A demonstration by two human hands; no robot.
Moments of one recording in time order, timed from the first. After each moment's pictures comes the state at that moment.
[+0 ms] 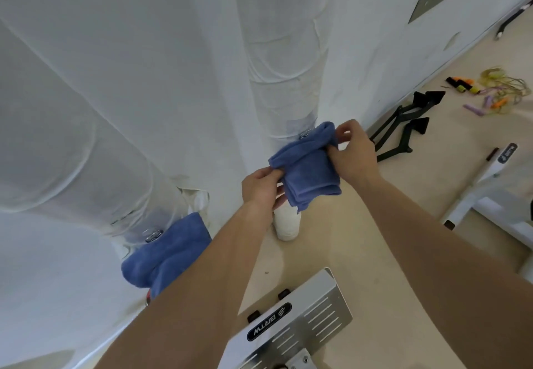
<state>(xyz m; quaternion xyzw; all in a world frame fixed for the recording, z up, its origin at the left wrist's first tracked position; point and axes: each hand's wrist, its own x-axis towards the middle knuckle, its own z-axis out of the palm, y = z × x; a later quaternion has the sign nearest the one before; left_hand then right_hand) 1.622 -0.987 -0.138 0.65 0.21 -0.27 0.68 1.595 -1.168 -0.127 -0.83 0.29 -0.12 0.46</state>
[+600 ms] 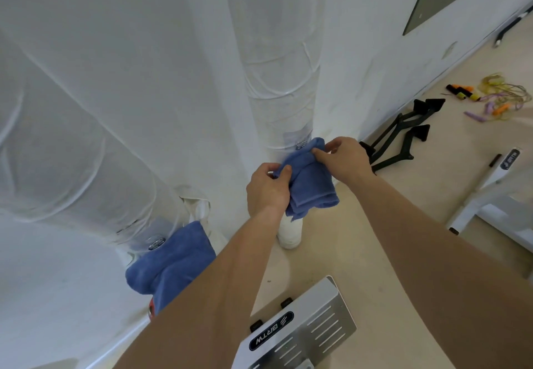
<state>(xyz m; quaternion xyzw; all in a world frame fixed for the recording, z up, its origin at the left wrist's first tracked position) 1.621 -1.005 -0.122 0.85 0.07 -0.12 0.50 1.608 -1.169 -0.115 -0.86 0.31 -0.02 0.41</state>
